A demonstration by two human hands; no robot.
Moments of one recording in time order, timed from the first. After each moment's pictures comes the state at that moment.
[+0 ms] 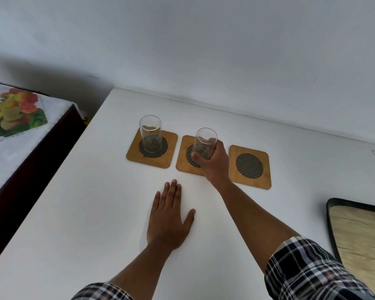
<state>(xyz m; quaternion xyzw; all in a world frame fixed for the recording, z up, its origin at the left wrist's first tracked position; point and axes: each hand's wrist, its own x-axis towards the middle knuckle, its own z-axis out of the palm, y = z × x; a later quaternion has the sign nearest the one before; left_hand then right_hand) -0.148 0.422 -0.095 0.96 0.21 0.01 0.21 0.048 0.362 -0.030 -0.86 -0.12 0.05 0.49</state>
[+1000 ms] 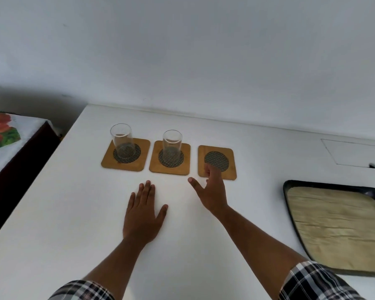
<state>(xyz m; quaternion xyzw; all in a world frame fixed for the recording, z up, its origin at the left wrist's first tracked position) -0.151 0.425 -0.097 0.97 0.19 0.02 0.17 -0.007 0.242 -0.035 -0.89 -0.13 0.02 0.44</state>
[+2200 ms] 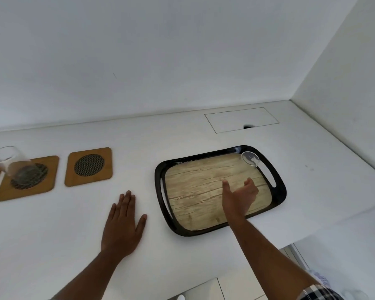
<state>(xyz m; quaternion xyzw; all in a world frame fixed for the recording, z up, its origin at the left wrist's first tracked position) -0.065 0.124 -0.100 0.99 0.01 0.02 0.15 0.024 -0.200 -0.037 -0.81 0.31 -0.18 0.46</state>
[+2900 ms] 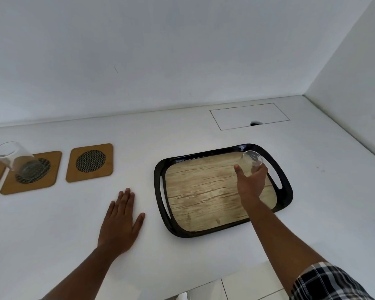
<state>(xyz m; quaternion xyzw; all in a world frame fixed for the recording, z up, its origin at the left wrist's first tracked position) -0.065 0.123 -0.095 0.99 0.02 -0.01 0.14 0.083 -0.249 -0.033 -0.78 0.28 -0.17 0.53</state>
